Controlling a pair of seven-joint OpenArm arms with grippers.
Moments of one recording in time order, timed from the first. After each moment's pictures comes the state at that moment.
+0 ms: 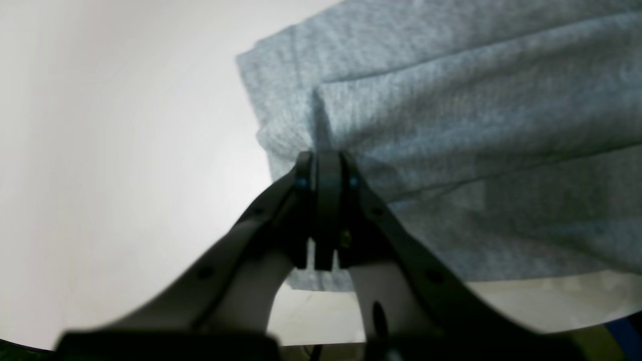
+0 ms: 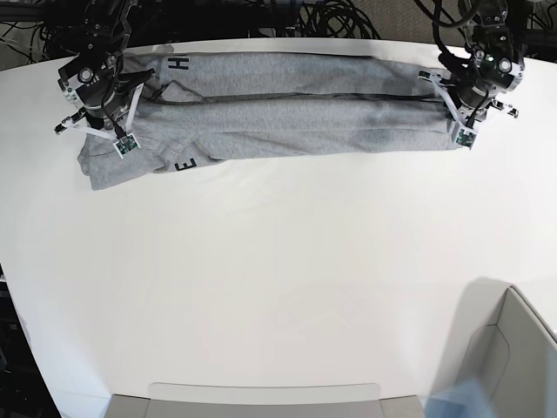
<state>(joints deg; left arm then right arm) 25.2 -13.9 -23.5 110.9 -7.2 -30.1 59.6 -16.5 2.9 19.0 117.0 -11.3 44.7 -70.7</state>
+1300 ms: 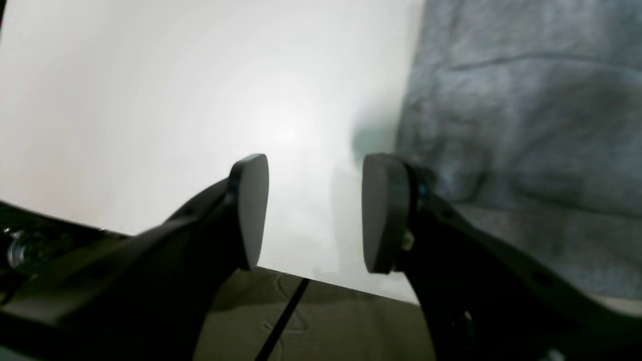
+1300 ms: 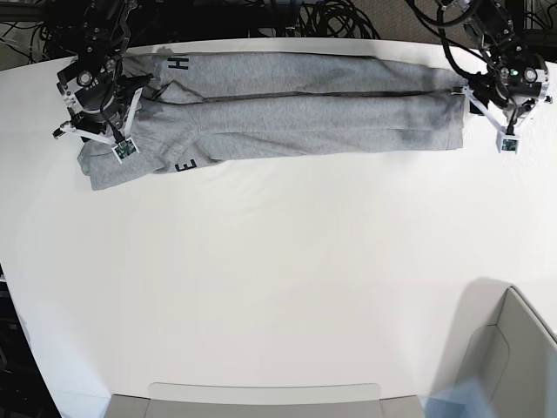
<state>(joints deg) 13.6 -6.1 -41.9 110.5 -0.9 -35.4 74.2 -15.5 3.0 19.0 117.1 -11.4 44.7 -70.9</state>
